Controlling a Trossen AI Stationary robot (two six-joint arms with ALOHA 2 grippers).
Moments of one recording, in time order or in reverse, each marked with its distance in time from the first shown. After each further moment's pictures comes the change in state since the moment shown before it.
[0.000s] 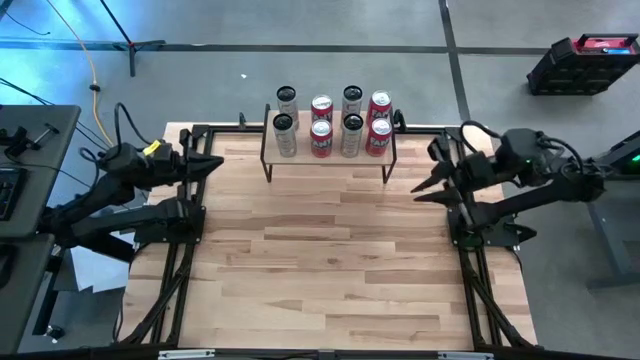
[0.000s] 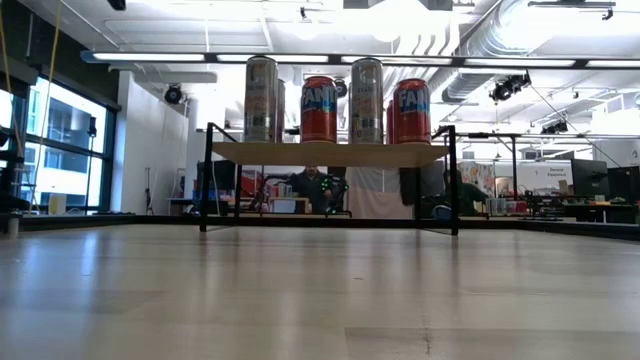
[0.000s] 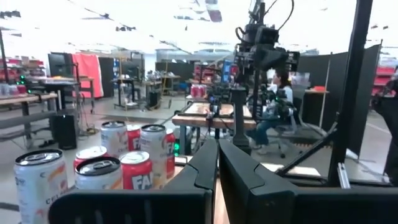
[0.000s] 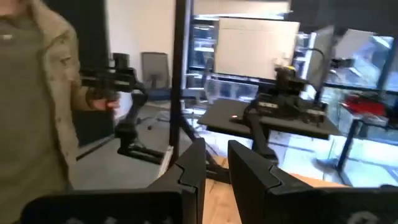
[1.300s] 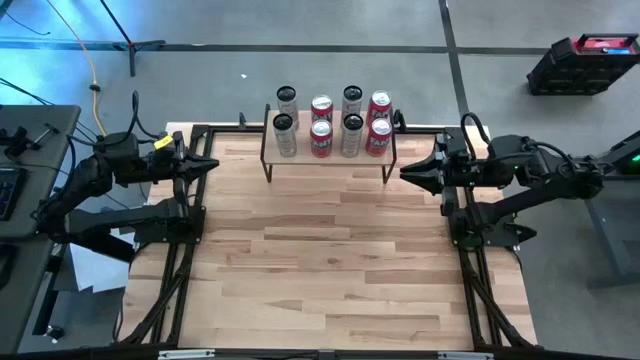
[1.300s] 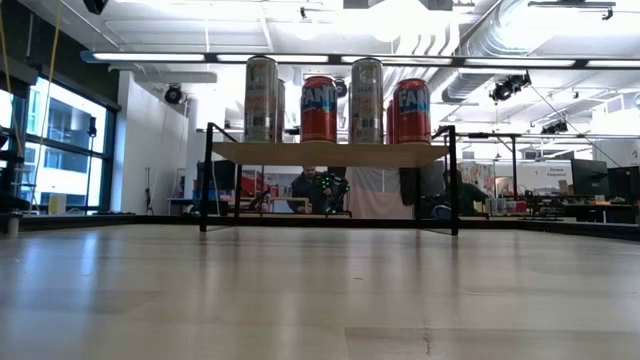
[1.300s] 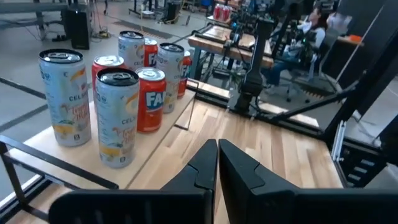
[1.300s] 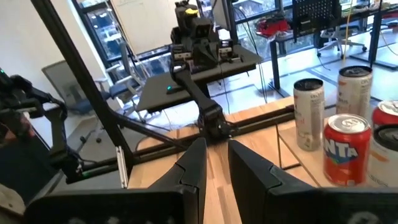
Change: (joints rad) left arm 0.000 0.133 0.299 -0.541 -0.075 -0.133; right arm 0.045 0.006 0.000 -0.156 0.416 0.374
